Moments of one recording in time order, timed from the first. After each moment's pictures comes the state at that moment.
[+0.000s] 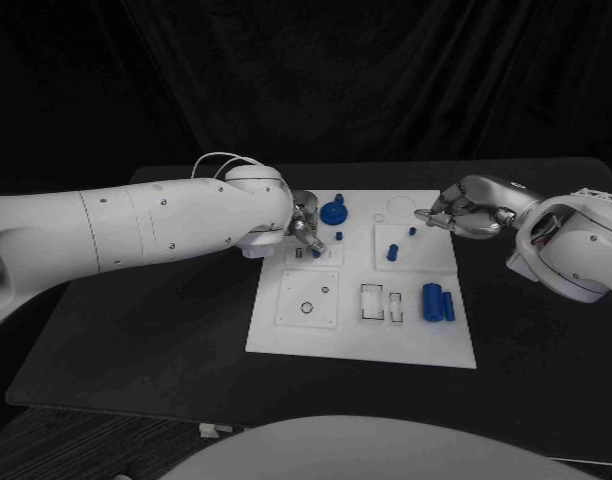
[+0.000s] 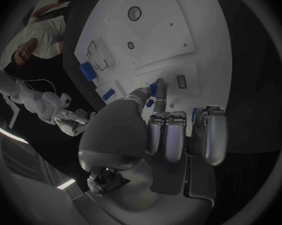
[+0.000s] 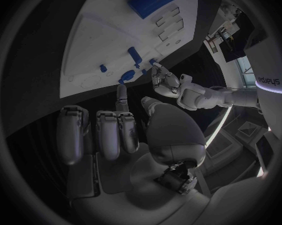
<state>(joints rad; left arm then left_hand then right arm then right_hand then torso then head) 1.35 -0.57 -0.21 1.35 -1.10 0.09 -0.53 1.32 -0.02 0.21 0.14 0.47 1.09 0.06 0.22 0.54 1.47 -0.03 1.57 1.31 1.47 -0.08 1.57 1.31 0.02 1.47 0.03 1.42 1.31 1.33 -0.93 -0.21 1.57 -1.31 -0.29 -0.08 0.97 0.05 0.22 0.29 0.22 0.92 0.07 0.41 0.39 1.47 -0.01 1.54 1.31 1.47 -0.07 1.55 1.31 0.02 1.47 0.04 1.46 1.31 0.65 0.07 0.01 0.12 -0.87</state>
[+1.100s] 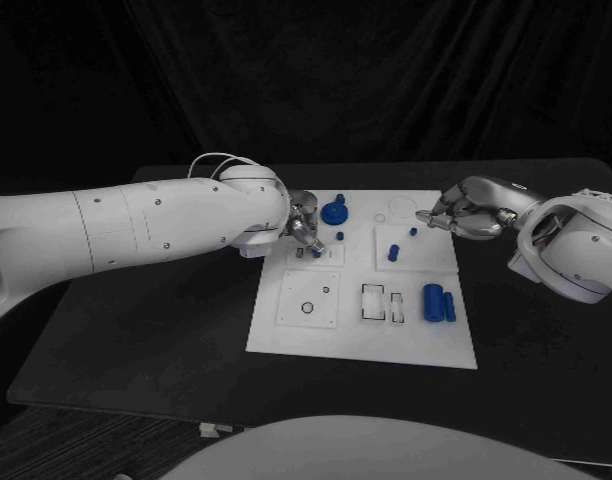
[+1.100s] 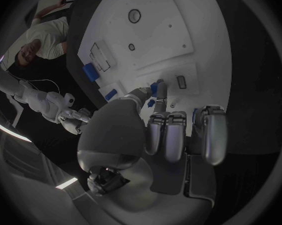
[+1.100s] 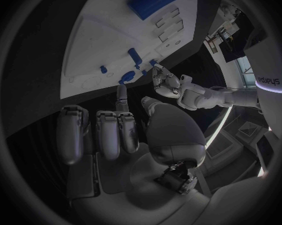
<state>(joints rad) 1.35 -0.59 -0.21 1.36 -1.10 0.10 -0.48 1.29 -0.05 0.25 0.12 0.52 1.07 0.06 0.25 0.58 1.47 -0.03 1.57 1.31 1.47 -0.08 1.57 1.31 0.02 1.47 0.03 1.41 1.31 1.33 -0.93 -0.21 1.57 -1.31 -0.28 -0.08 0.97 0.05 0.22 0.29 0.20 0.92 0.07 0.41 0.39 1.47 -0.01 1.54 1.31 1.47 -0.07 1.54 1.31 0.02 1.47 0.04 1.46 1.31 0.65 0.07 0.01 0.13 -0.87</state>
